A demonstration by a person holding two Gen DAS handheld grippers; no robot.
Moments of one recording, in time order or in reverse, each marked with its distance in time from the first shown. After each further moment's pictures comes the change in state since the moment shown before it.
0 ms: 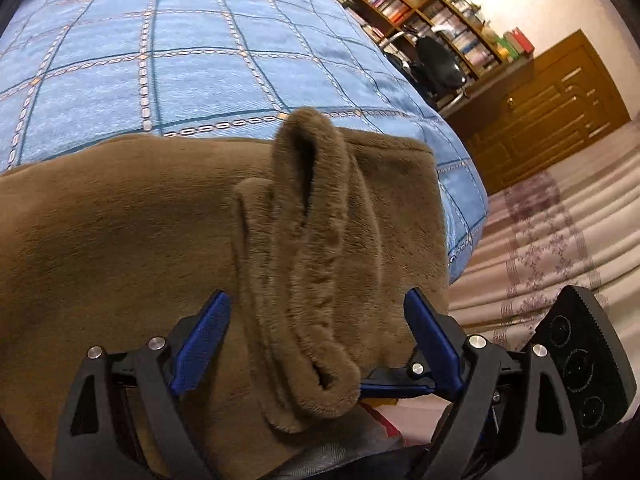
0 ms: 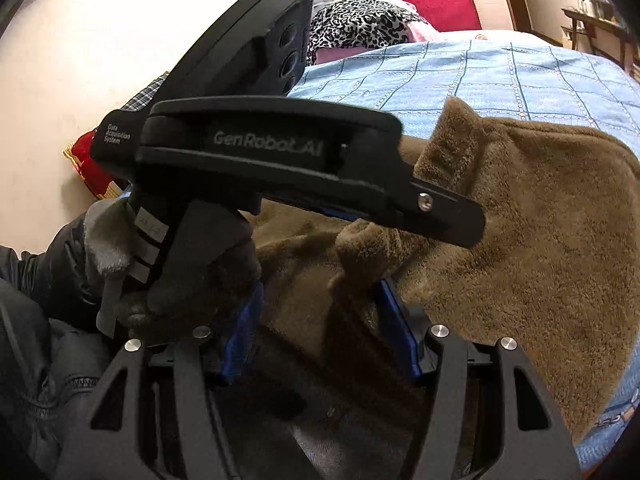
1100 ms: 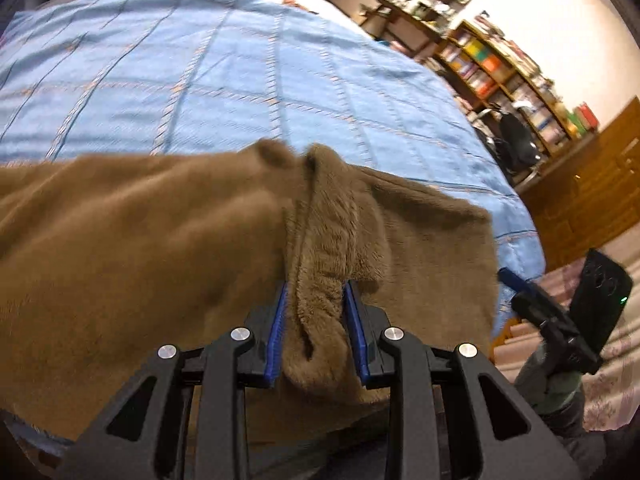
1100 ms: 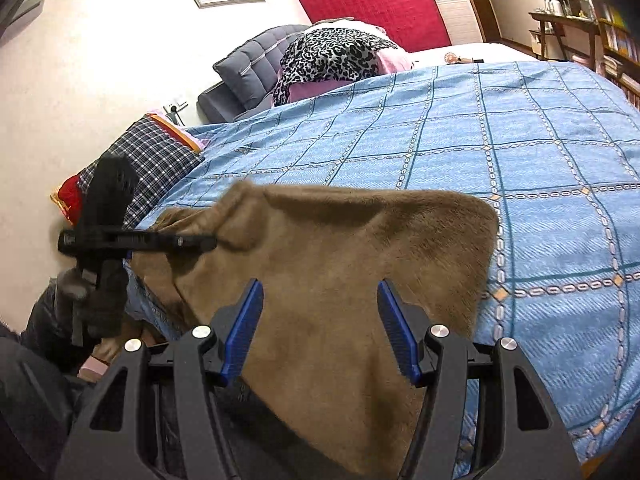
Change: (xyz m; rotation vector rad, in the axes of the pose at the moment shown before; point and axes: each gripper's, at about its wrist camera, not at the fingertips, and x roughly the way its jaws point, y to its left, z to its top) left arm -0.154 0.103 -0.069 -0.217 -0.222 0.288; right arm -0.035 -0.005 0.025 0.074 -0.111 -0.087
